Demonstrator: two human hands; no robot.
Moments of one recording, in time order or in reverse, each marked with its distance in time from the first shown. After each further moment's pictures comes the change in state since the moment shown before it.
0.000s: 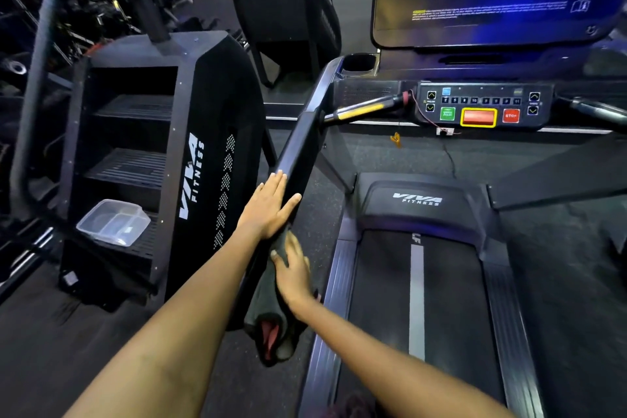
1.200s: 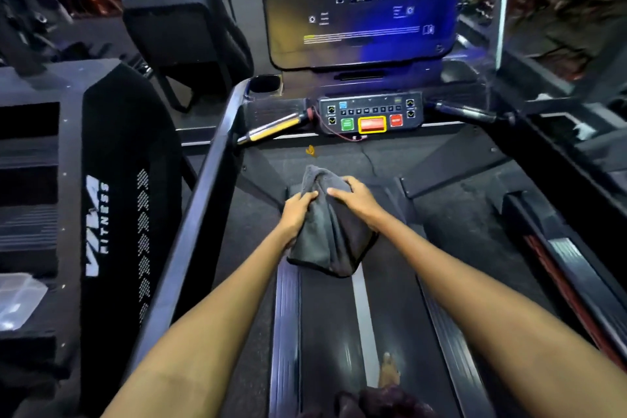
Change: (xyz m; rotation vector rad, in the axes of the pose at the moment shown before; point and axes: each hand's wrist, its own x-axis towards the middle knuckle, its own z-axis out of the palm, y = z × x) left_hand 0.051 0.188 0.043 -1.290 -0.183 -0.281; right_hand 0.056 -0.017 -0.281 -0.060 0.259 0.011
